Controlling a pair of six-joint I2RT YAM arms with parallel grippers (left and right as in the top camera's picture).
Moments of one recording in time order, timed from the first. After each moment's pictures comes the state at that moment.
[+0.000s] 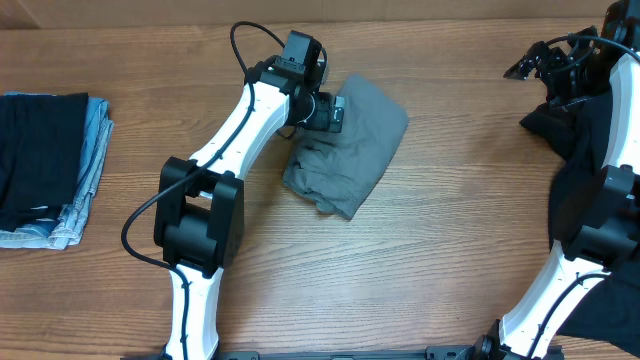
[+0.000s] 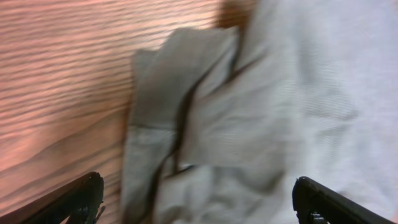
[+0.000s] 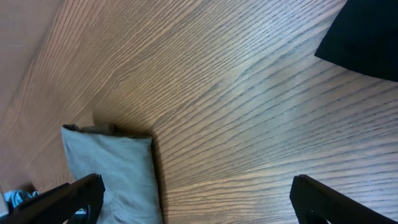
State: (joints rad) left arm -0.38 2.22 1.86 -0.82 0.14 -0.23; right arm -0.35 2.20 2.19 -1.34 -0.45 0.29
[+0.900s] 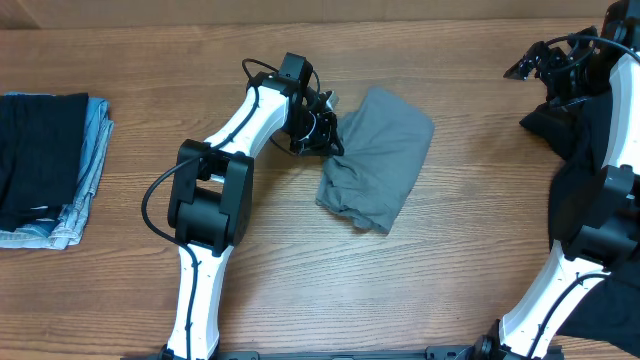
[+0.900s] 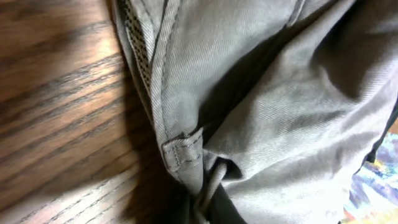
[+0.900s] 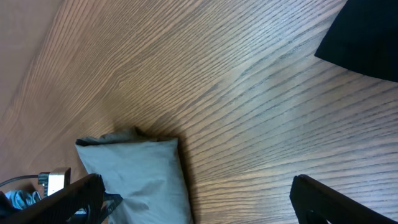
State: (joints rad) left arm -0.34 2.39 1.88 -0.91 0.66 -0.25; right arm -0.35 2.20 2.19 -1.34 -0.45 0.28
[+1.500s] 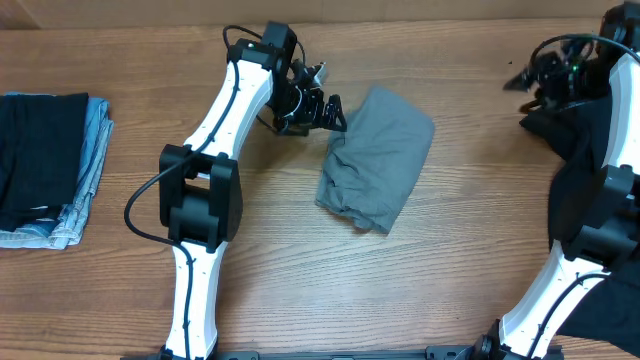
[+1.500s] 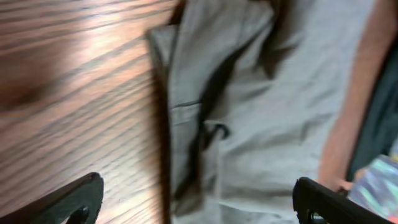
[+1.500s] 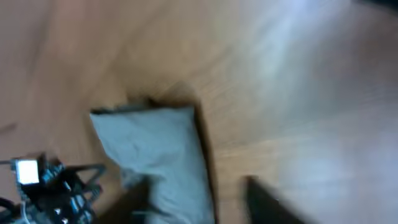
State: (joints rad) left arm -0.28 2.40 2.15 -1.19 0.59 -0.12; right arm -0.34 2.20 2.18 -1.46 -0.52 0.29
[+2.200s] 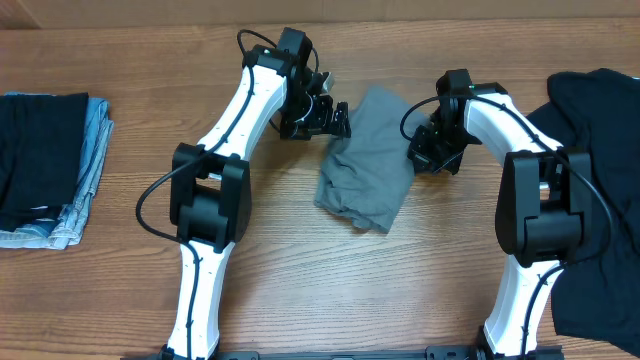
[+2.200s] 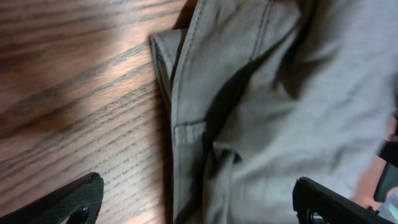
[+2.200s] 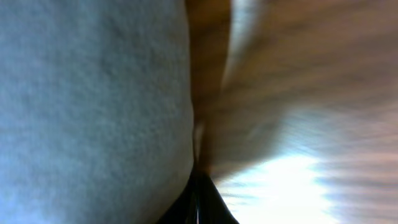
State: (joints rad) left arm -0.33 2.43 2.13 -1.14 0.49 -0.18; right arm 0.09 2.16 1.54 -0.97 -0.33 0.47
